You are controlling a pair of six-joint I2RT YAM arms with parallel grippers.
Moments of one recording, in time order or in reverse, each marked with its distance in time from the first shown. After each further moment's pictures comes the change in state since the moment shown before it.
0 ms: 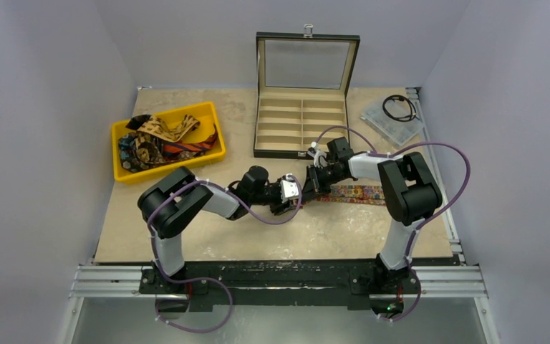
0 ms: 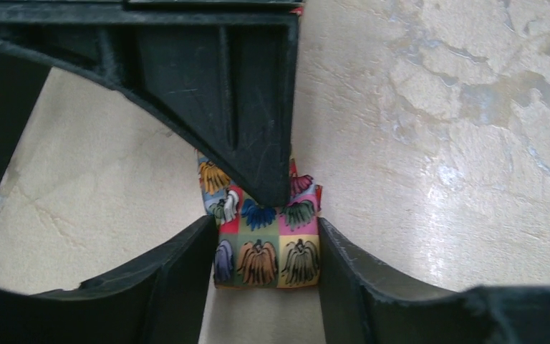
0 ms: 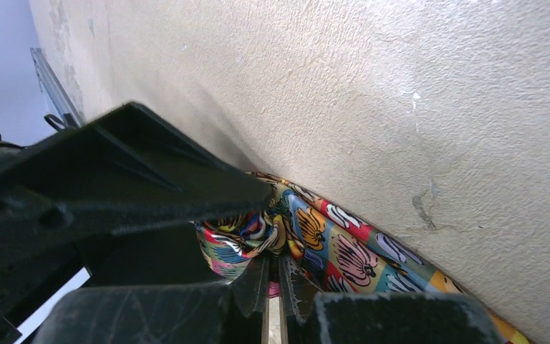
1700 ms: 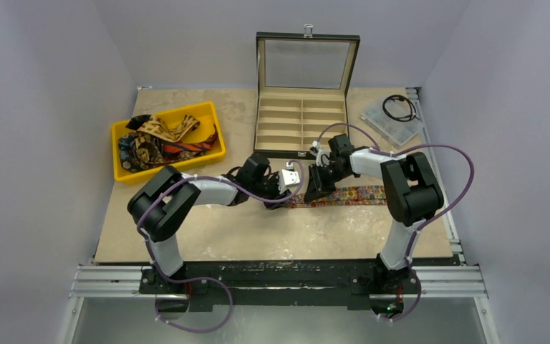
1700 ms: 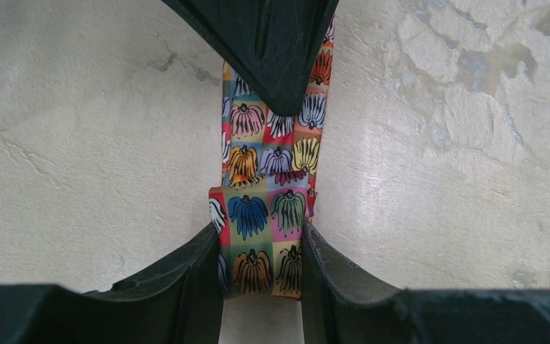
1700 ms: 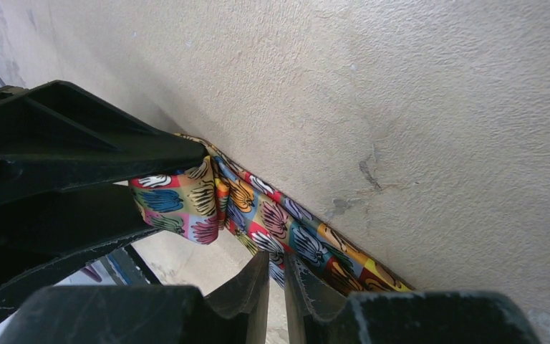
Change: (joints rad) left arm 0.053 -0.070 0.135 -0.454 0.018 -0.017; right arm -0.020 -0.010 0.055 -0.154 0.113 -0.068
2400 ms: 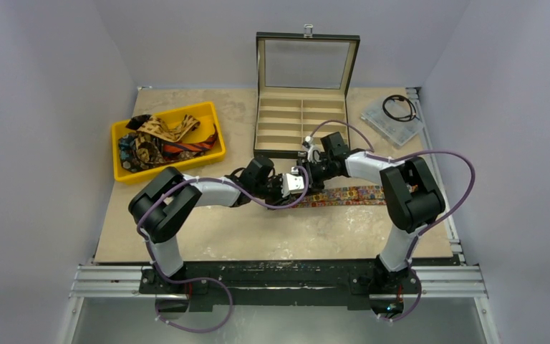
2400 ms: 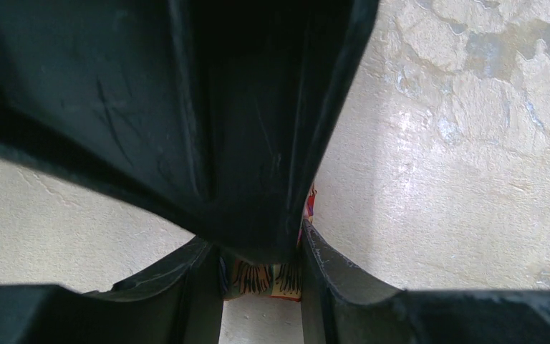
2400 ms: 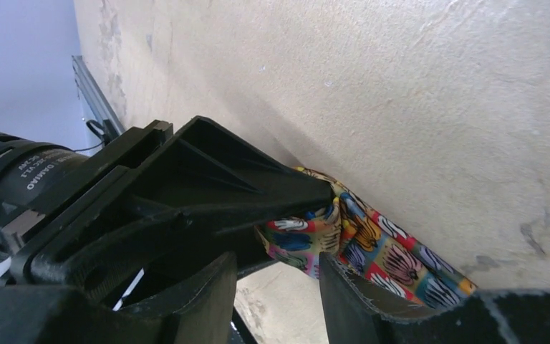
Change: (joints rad) left arm -0.039 0.005 0.022 -0.034 -0.053 0.102; right arm 0.071 -0.064 -0.015 0.155 -0.140 0.180
